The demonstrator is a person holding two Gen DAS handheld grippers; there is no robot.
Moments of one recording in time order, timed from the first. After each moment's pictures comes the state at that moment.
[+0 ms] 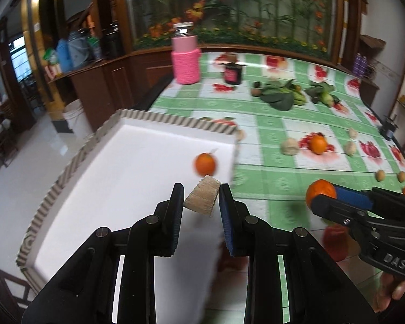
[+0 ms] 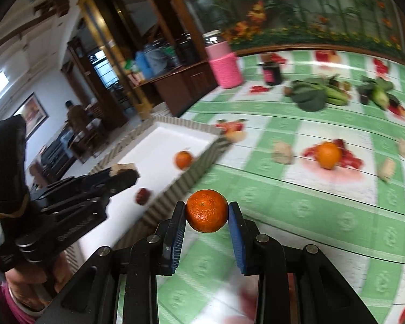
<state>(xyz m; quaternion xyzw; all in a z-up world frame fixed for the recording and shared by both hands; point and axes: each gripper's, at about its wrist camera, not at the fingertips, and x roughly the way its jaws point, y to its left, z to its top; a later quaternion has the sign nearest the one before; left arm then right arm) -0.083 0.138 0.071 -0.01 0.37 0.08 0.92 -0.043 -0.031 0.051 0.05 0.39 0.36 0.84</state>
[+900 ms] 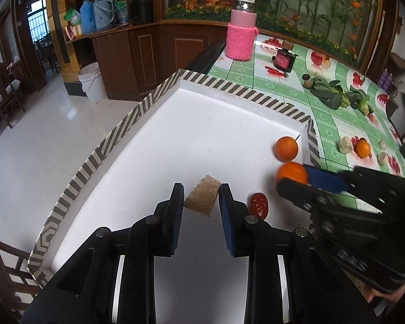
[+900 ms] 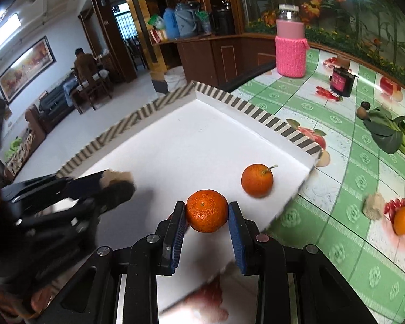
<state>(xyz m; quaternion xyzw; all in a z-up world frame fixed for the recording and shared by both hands) -0.086 0.231 0.048 -0.08 0.42 0.12 0.90 -0.010 0.113 0.032 -0.09 0.42 0.38 0.82</state>
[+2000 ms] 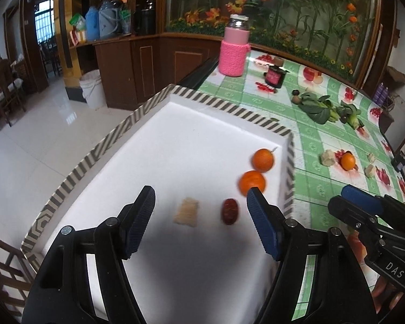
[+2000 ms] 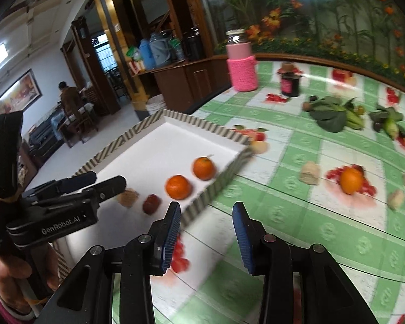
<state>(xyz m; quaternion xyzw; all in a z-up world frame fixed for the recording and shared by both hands) -0.097 0.203 0.065 -0.09 0.38 0.11 0.91 -0.050 0.018 0.060 -0.02 0.37 0.33 0.87</state>
